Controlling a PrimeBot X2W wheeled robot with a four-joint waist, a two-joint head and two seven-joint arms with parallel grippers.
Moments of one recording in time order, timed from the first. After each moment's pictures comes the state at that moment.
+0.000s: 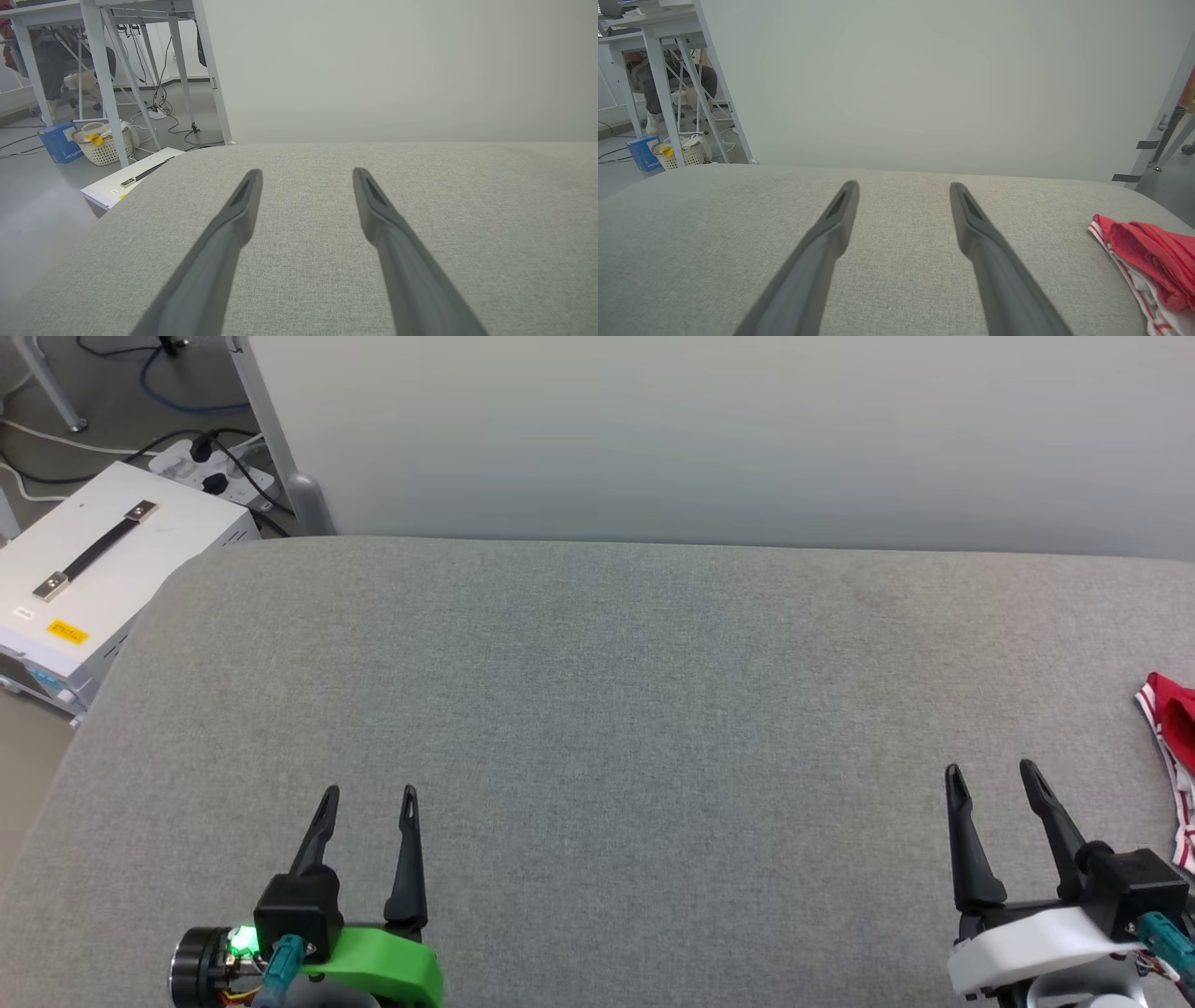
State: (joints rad) left arm 0.04 0.09 -0.08 0.09 -0.08 0.01 -0.26; right arm 0.04 -0.06 -0.05 0.05 0.10 0.13 -0.26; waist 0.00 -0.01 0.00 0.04
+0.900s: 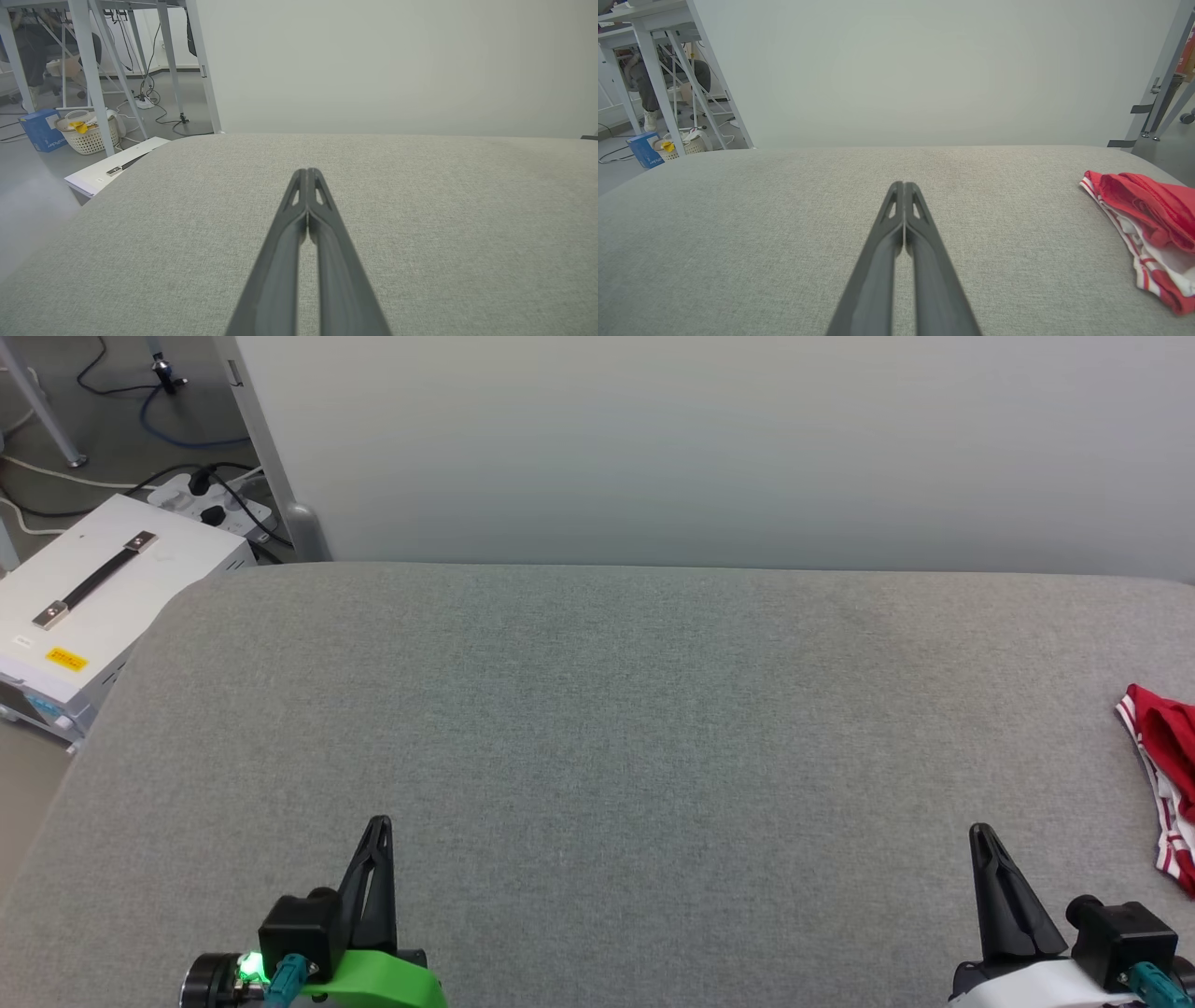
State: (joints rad) left arm 0.08 0.07 -0.07 0.12 -0.10 -0.02 -0.25; right arm 0.14 -0.05 -0.03 0.06 0.14 0.13 -0.25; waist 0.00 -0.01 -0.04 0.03
